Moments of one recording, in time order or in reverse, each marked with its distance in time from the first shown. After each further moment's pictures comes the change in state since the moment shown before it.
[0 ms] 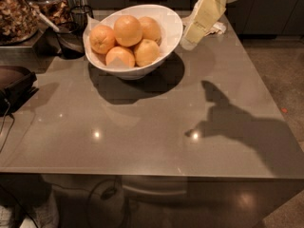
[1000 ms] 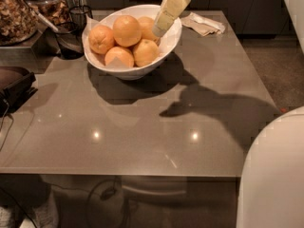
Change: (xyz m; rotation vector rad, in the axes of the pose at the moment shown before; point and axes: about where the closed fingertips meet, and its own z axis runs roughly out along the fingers) arm -0.060 -0.033 0.048 -0.060 -0.068 -0.036
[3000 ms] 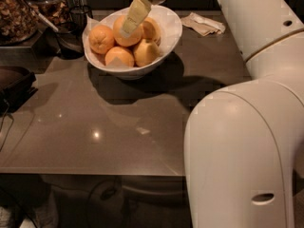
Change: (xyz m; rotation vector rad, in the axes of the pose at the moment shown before) arm -0.047 -0.032 0.087 -0.024 -0.022 0.062
